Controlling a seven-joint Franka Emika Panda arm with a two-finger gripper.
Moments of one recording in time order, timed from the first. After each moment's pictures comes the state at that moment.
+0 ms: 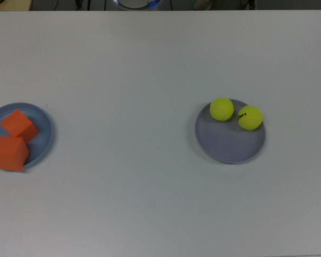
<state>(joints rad) -0.01 -0.33 0.02 -1.38 -0.08 1.07 -0.02</state>
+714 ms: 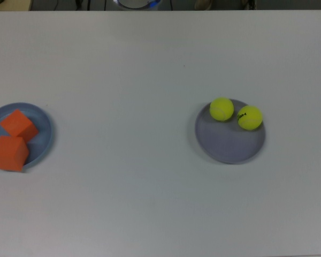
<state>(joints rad) -0.01 -0.33 0.06 -1.38 0.00 1.07 -0.03</state>
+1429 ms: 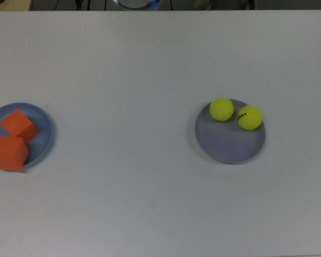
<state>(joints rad) 0.09 -0.30 0.07 -1.40 0.00 1.07 -0.07</state>
